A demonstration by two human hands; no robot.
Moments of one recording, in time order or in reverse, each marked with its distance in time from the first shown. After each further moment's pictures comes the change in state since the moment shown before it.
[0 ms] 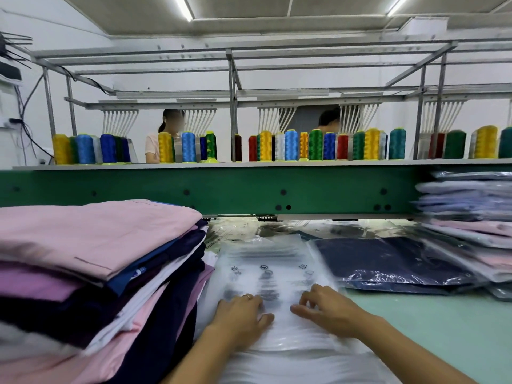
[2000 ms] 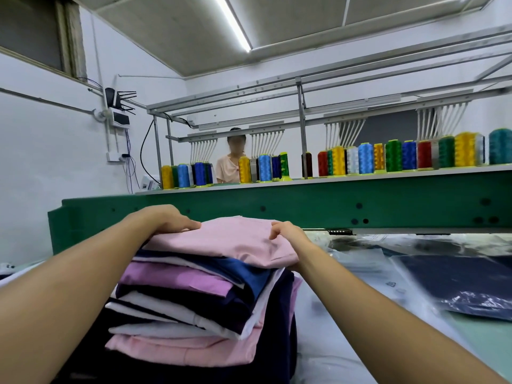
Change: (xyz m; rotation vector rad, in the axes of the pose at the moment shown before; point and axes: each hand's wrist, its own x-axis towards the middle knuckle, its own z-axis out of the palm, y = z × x) left_hand -0.133 -0.222 -0.306 0.100 0.031 -0.711; right_hand 0.091 -0.299 -0.093 1.366 0.089 0.172
